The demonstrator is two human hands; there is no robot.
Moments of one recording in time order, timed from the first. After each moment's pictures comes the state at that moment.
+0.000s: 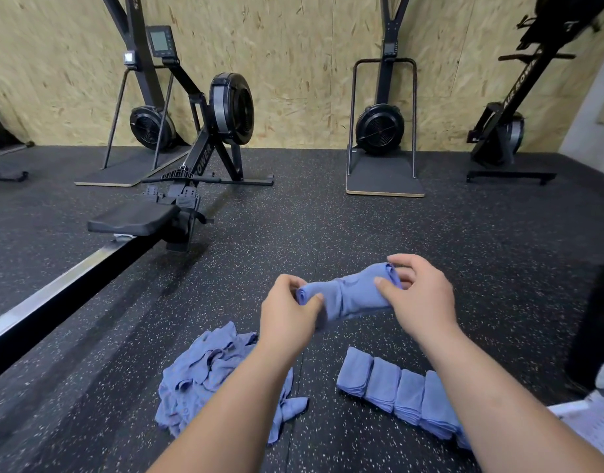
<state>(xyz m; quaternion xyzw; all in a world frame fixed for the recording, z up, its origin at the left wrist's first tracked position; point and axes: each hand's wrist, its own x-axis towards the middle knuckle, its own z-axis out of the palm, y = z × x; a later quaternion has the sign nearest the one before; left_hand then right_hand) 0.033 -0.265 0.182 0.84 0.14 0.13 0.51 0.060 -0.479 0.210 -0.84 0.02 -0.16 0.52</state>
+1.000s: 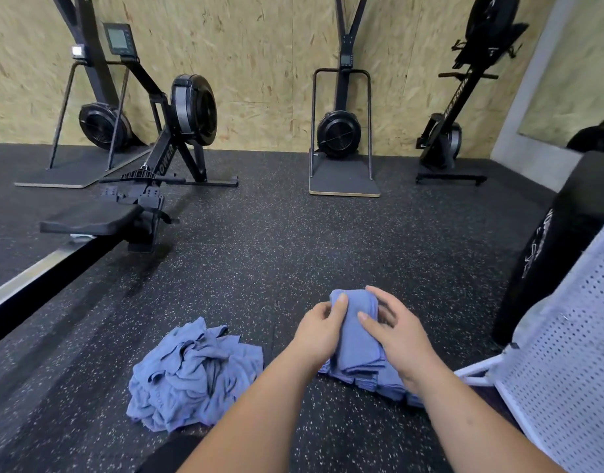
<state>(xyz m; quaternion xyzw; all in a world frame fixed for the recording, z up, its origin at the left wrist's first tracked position) -0.029 -0.351 0.162 0.77 0.04 -0.10 0.63 -0.049 -0.521 0.164 -0.73 0.03 -0.01 0.68</state>
